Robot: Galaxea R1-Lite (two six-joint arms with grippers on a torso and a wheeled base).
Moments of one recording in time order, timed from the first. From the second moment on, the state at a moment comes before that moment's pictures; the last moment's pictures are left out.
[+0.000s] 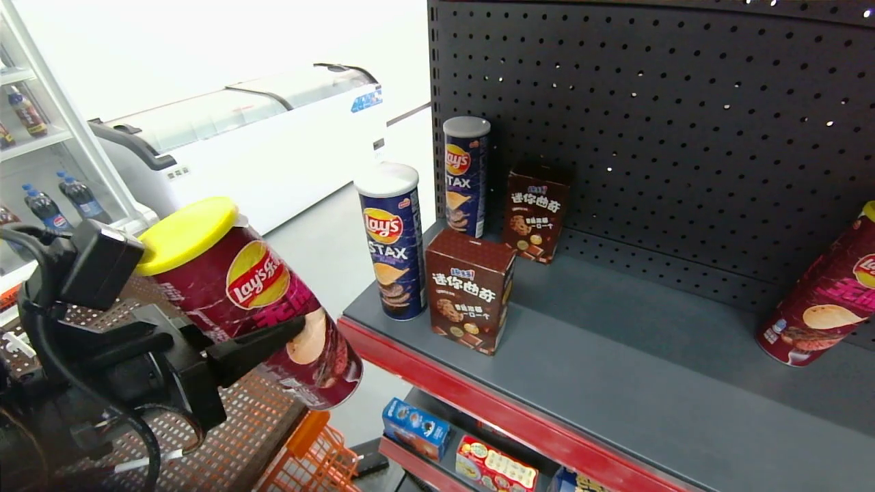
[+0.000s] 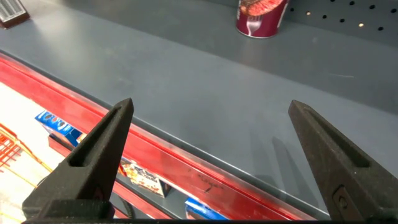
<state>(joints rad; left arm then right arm) -0.32 1.23 -0.43 -0.68 -0.31 -0.04 0.00 0.00 0.00 0.00 0.01 0.00</state>
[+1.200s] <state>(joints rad) -0.37 1.42 -0.52 -0.69 -0.57 0.13 0.00 0.00 0.00 0.00 0.01 0.00</state>
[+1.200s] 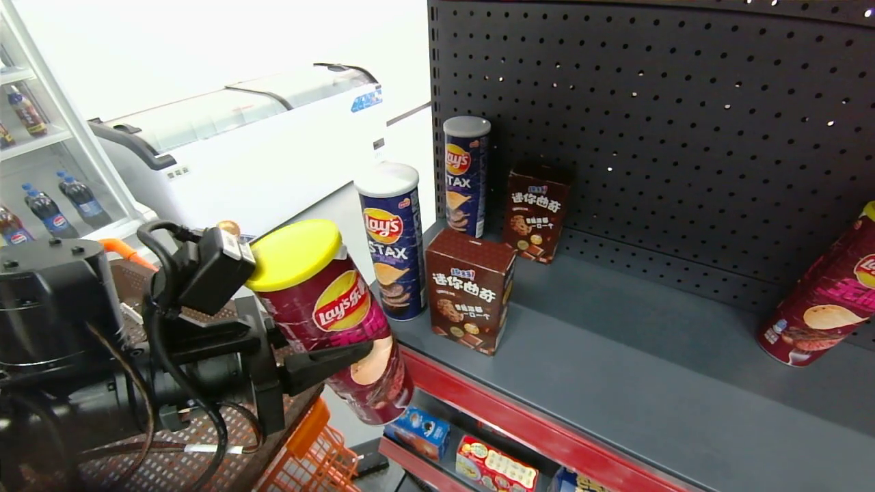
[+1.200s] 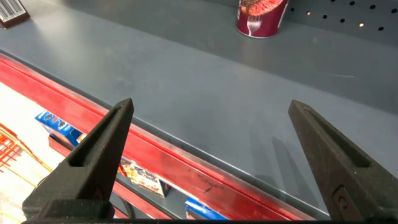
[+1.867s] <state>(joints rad) -0.52 1.49 -0.56 -0.70 -0.61 0.13 0.00 0.00 0.00 0.00 0.01 0.00</state>
